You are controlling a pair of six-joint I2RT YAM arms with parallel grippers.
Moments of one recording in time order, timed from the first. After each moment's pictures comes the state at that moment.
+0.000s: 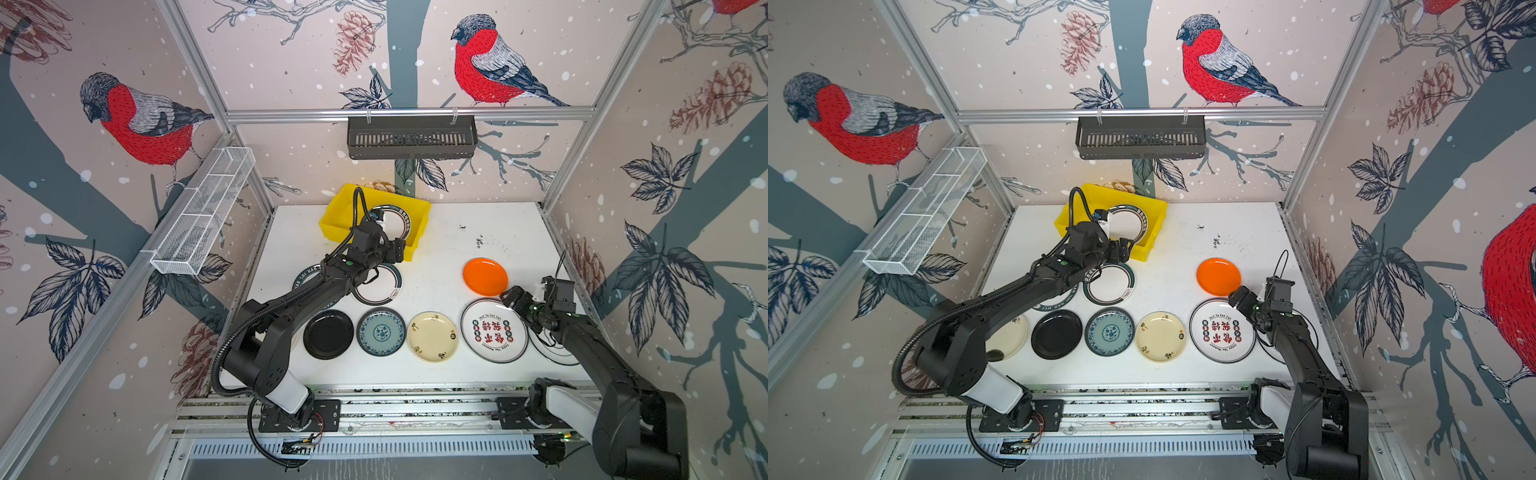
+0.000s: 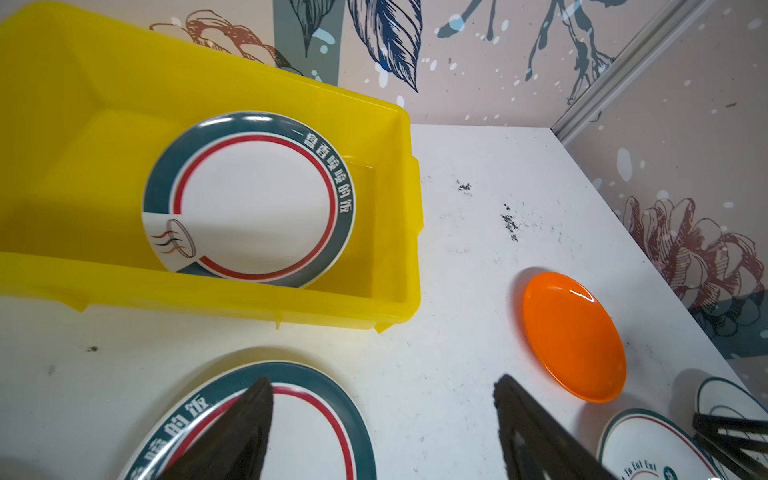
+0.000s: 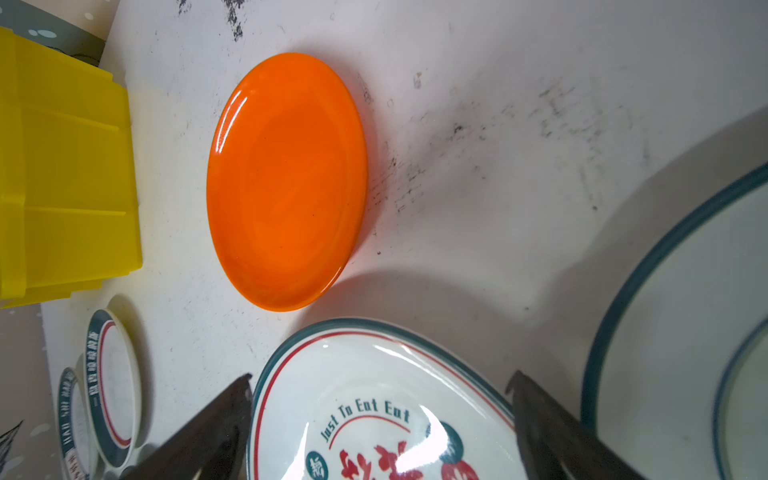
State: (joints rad) left arm -0.55 1.56 1.09 -0.01 0.00 -0.36; right arm -0.15 1.09 0.47 -0.28 -0.37 0.57
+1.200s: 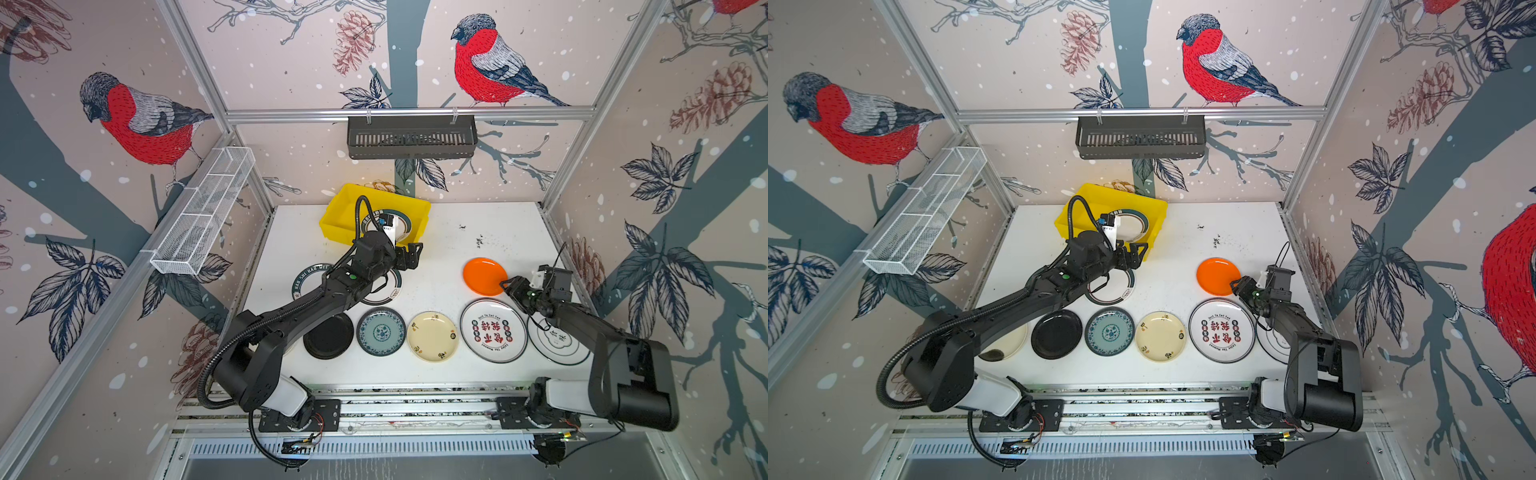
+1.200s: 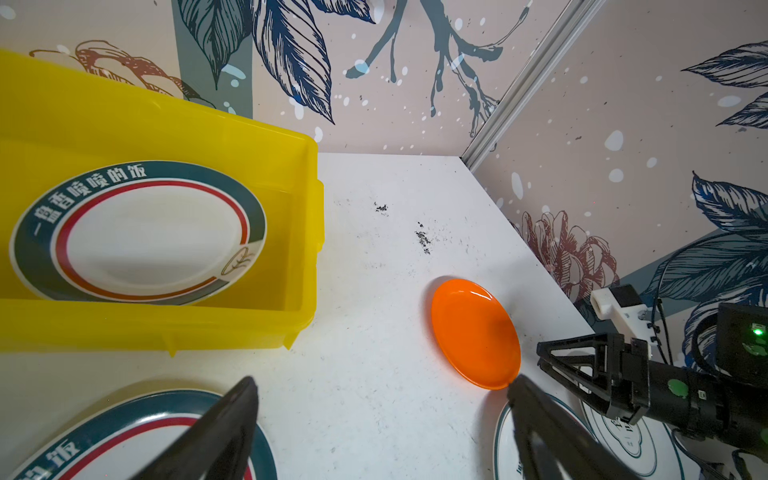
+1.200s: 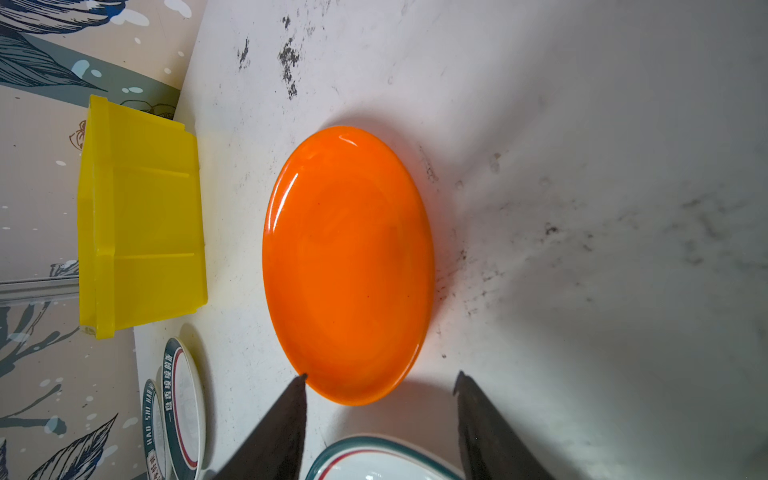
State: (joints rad) left arm -0.63 1.50 1.01 0.16 0.05 -0.43; right arm -0.16 1.35 0.53 -0.01 -0.47 0.66
